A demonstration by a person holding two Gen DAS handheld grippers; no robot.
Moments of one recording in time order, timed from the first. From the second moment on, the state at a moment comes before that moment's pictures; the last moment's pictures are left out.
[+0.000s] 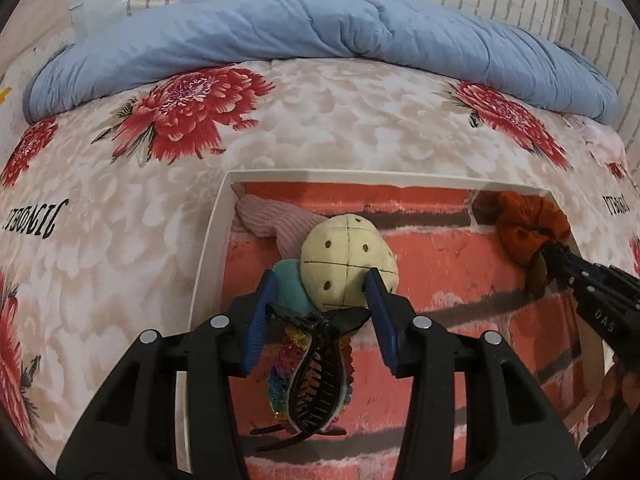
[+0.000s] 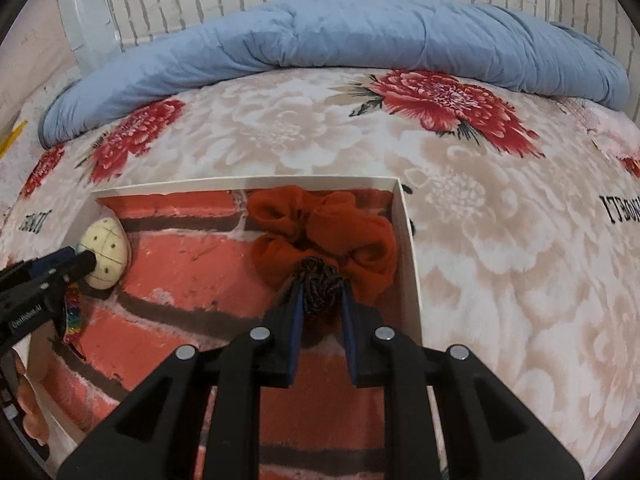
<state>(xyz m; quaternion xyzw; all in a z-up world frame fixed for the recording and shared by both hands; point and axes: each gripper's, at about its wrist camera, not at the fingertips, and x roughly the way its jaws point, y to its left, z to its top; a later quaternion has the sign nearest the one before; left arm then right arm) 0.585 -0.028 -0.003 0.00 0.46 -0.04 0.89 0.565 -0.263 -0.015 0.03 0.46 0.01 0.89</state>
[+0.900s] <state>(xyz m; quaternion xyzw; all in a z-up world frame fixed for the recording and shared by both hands) 0.445 0.003 0.115 0.01 0.35 -0.05 0.93 0.448 -0.284 0.083 0.02 0.37 0.02 0.93</state>
